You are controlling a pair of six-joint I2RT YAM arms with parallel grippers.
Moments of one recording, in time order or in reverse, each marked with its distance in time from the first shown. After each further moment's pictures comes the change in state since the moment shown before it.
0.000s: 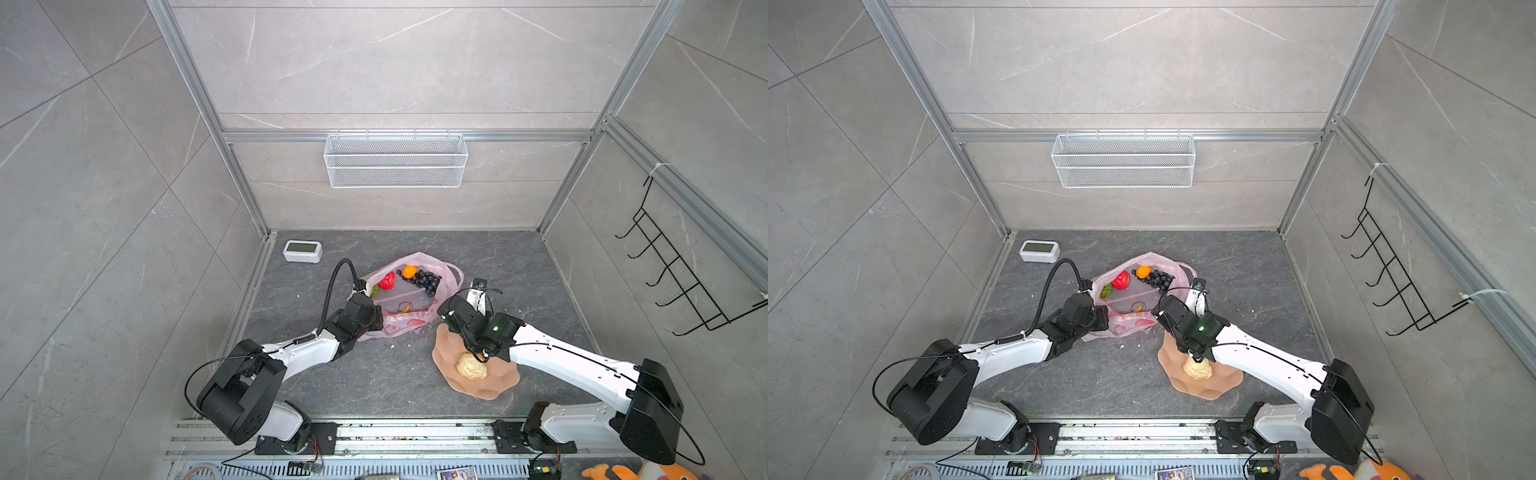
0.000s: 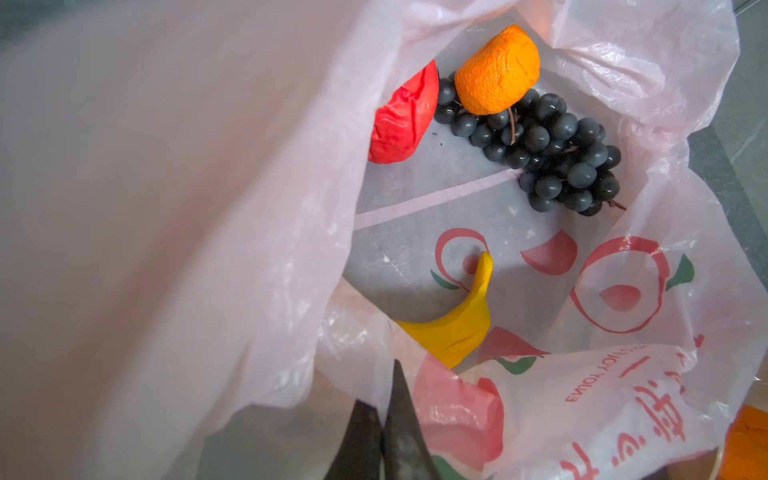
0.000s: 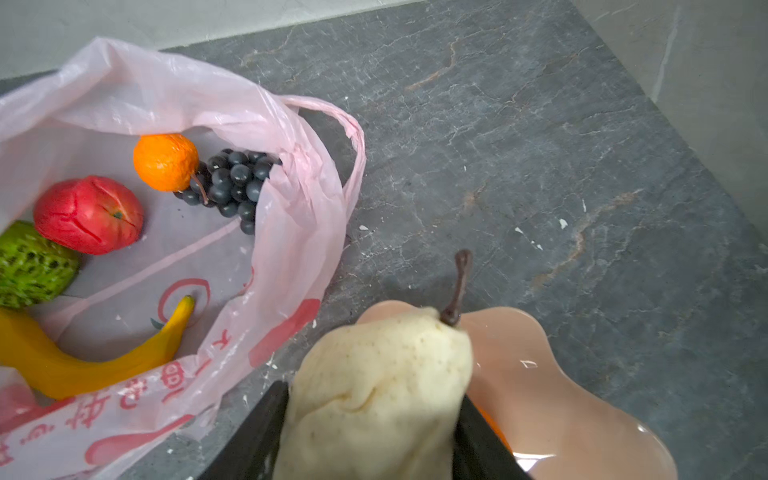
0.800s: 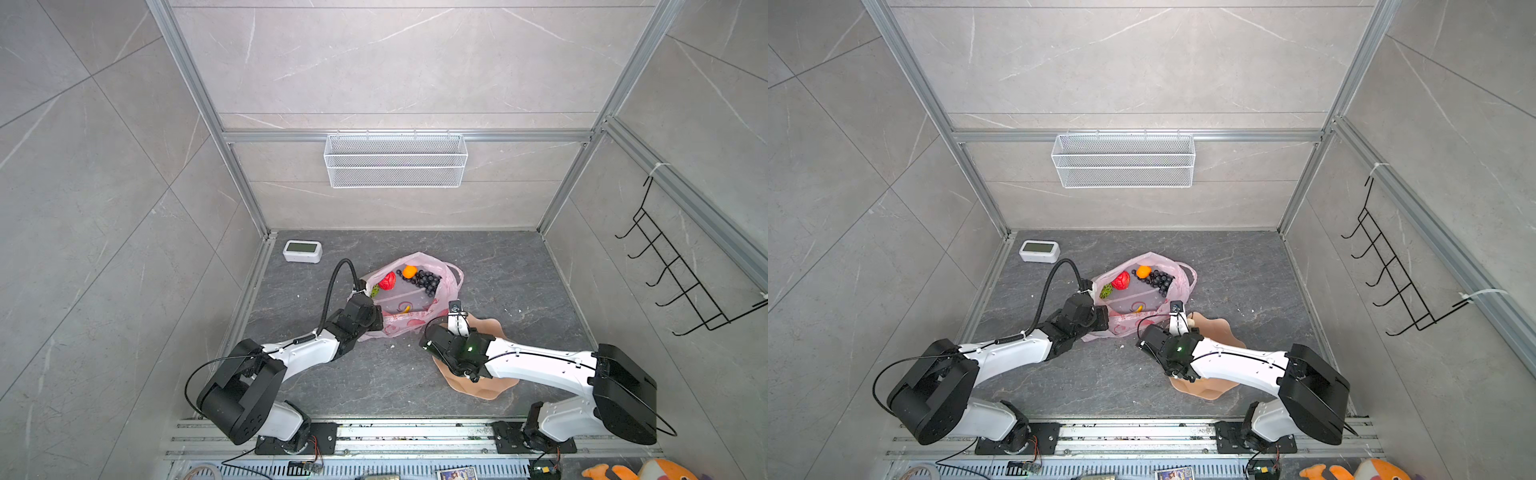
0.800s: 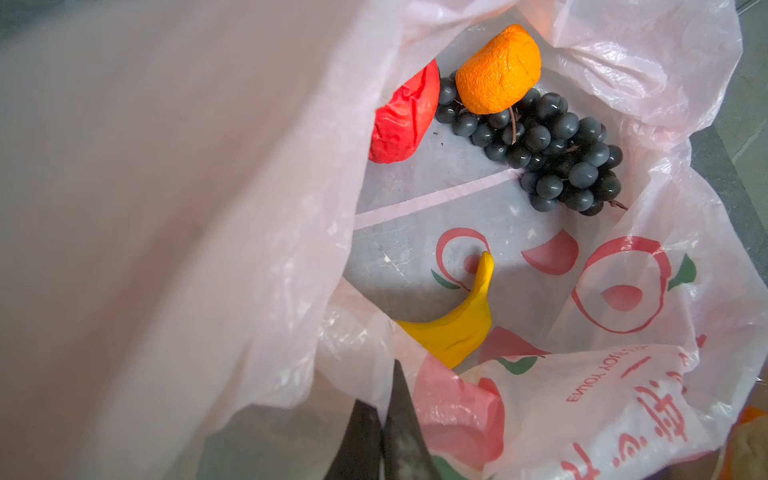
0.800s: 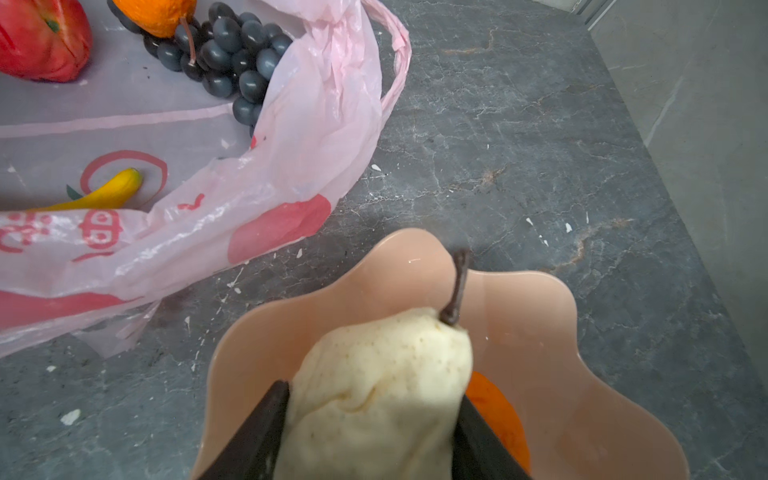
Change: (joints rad) left arm 0.000 0.000 0.000 0.000 -0.001 0.000; right arm 0.151 0.149 -0.109 0.071 0.096 -0.066
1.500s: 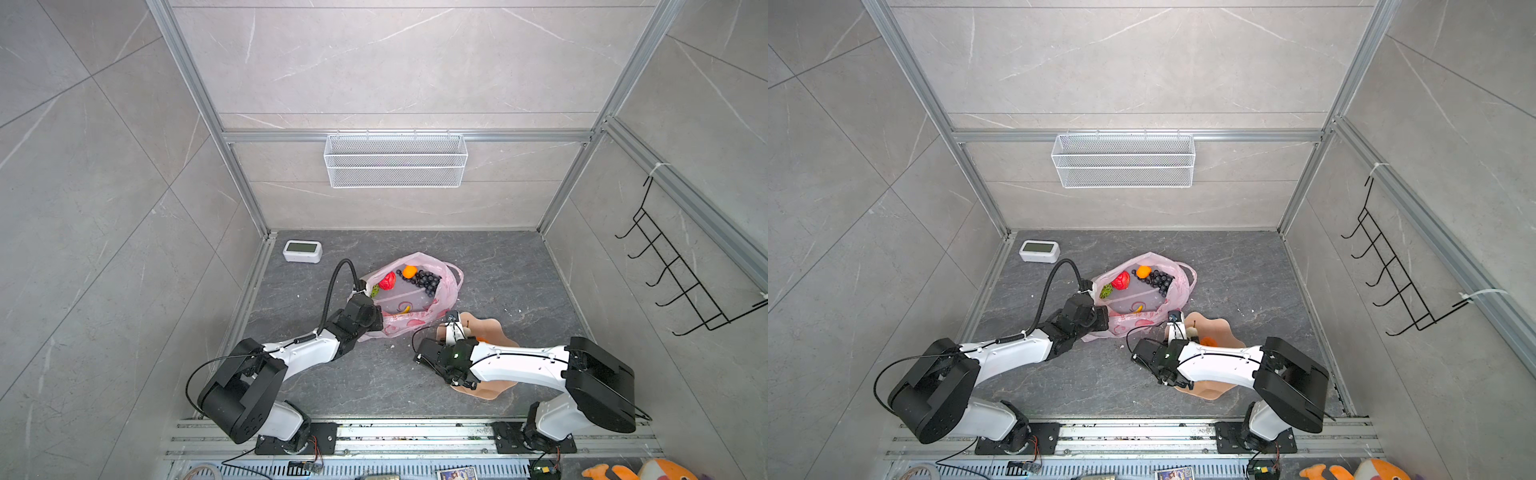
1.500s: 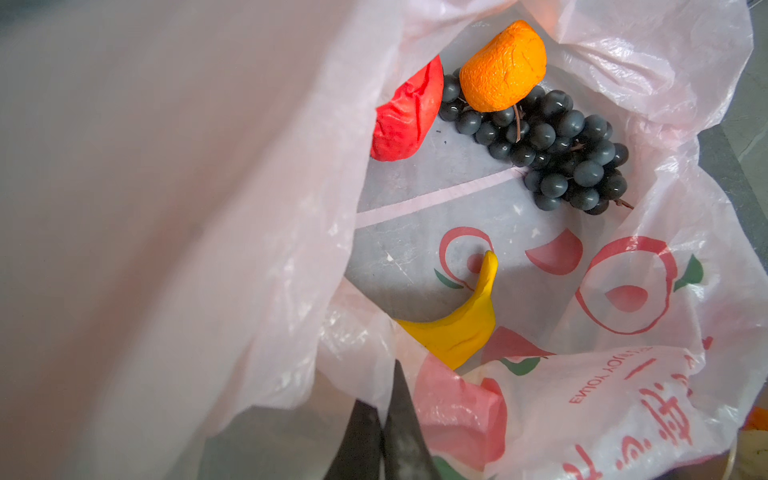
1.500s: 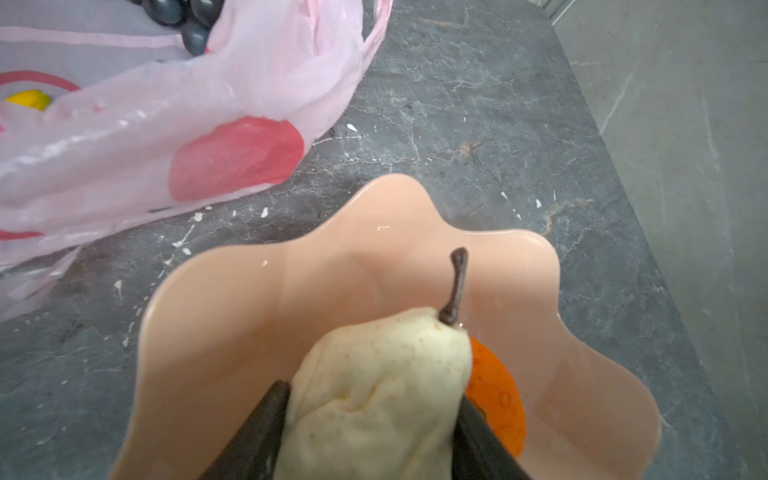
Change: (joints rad) left arm 0.000 0.006 0.000 0.000 -0.003 0.001; right arm 0.055 0.102 -0.003 -0.119 0.068 0.154
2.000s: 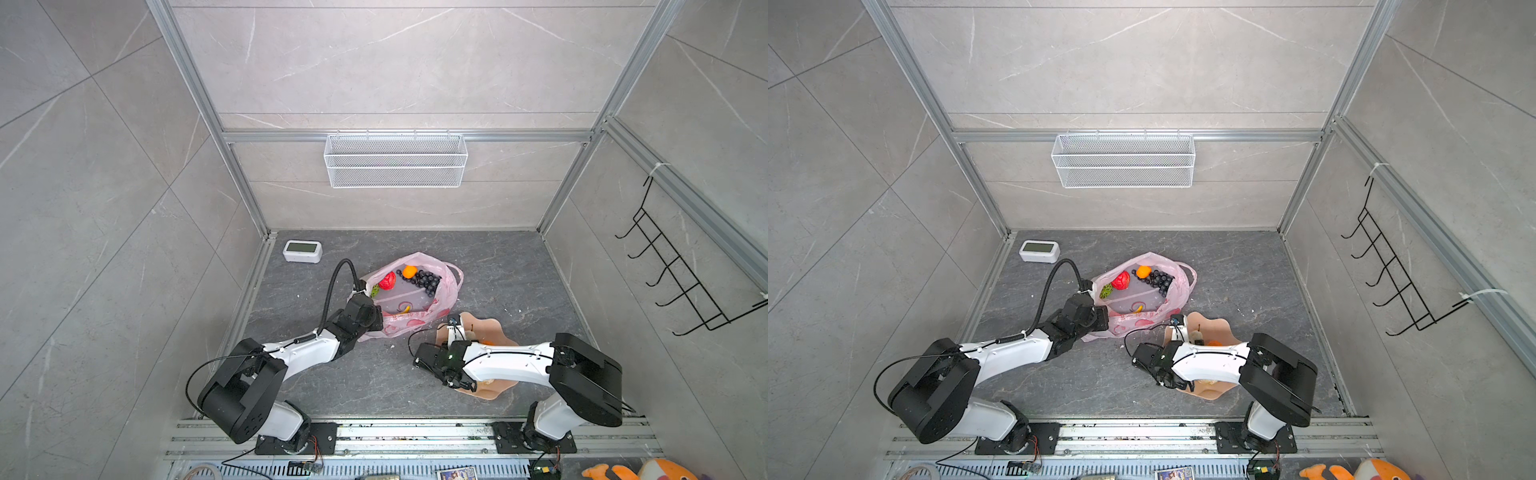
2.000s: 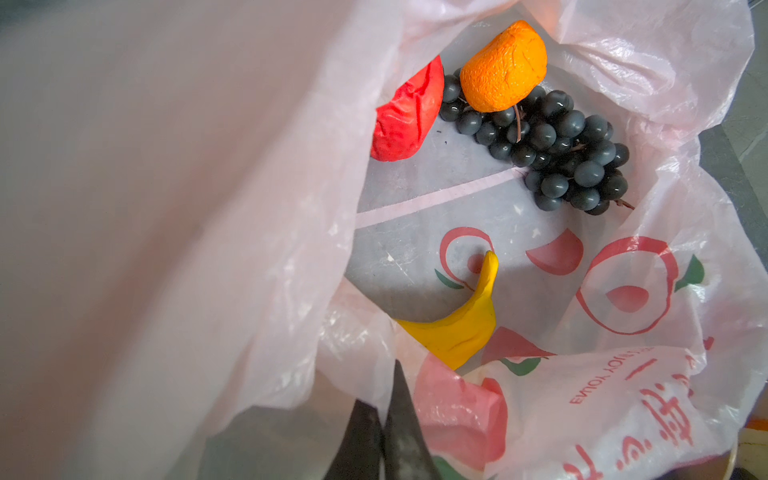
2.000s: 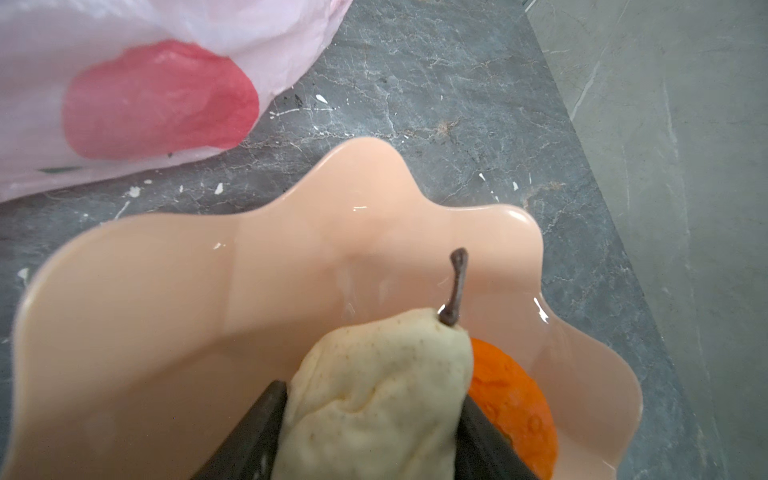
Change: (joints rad) left arm 0.000 0.000 0.000 0.000 -0.001 0.000; right arm 0.000 0.070 -0.005 -0.042 0.019 0.064
